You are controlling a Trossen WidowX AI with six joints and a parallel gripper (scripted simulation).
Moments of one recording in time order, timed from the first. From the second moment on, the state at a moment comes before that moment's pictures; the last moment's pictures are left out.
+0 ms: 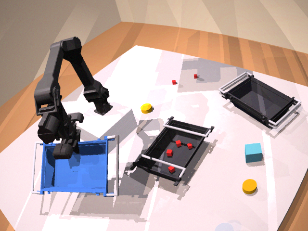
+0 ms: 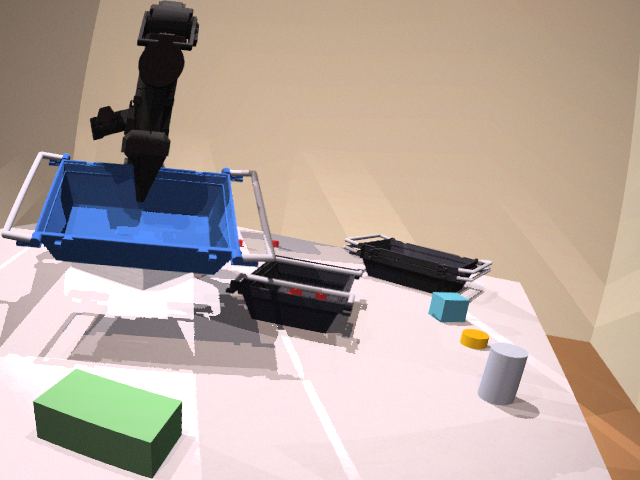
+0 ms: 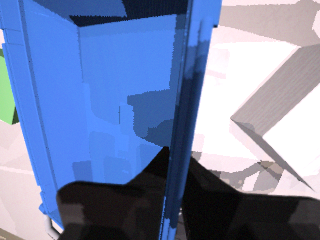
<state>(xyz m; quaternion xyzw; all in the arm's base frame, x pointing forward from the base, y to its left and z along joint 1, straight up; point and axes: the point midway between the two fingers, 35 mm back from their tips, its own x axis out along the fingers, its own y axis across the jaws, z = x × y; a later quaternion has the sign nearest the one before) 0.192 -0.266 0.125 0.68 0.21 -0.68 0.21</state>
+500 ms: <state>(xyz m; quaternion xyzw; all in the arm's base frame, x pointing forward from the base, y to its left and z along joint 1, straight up) 0.236 -0.227 0.125 0.65 0.28 -0.65 0.28</state>
